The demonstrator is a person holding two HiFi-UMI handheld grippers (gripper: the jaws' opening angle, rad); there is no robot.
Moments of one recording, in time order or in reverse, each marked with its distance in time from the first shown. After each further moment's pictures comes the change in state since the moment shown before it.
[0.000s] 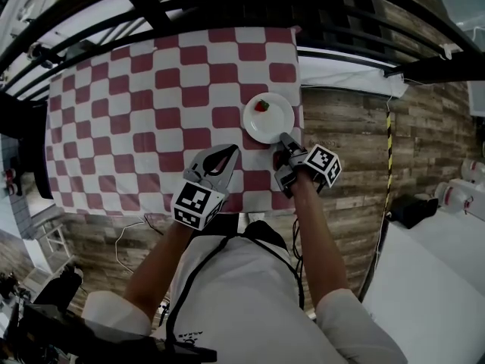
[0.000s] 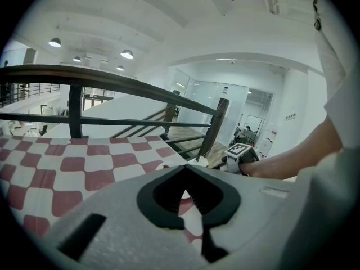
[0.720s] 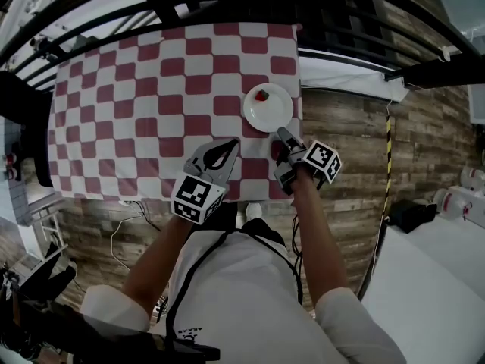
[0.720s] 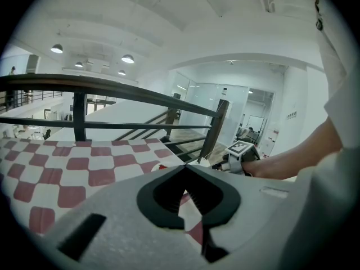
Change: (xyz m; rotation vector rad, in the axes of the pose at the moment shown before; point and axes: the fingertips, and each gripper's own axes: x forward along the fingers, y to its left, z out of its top) left arm -0.023 -0.030 -0.005 0.015 -0.023 0.032; right arm -0.028 0.014 -0.019 -0.083 0.039 0.060
